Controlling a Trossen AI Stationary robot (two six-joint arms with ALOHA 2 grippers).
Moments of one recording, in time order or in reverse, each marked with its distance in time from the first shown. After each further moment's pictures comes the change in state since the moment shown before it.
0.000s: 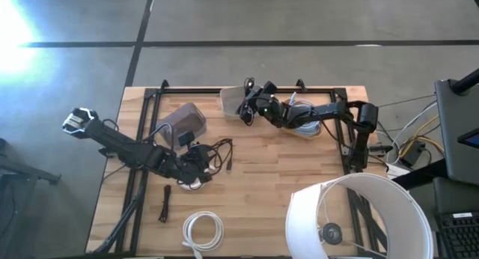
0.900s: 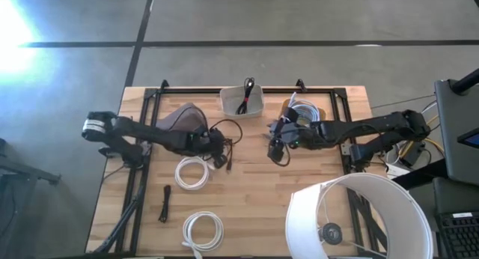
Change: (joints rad) left arm 0.382 0.261 -0.025 0.122 0.426 -0.099; right arm 0.378 -0.519 -0.048 -0.813 -0.085 0.390
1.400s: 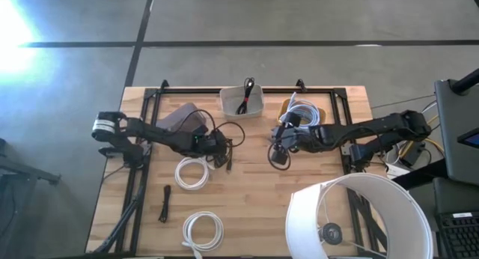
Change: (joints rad) left arm 0.010 0.096 0.001 -0.001 -0.070 0.024; right arm 0.004 -0.011 -0.099 -0.019 -0.008 0.005
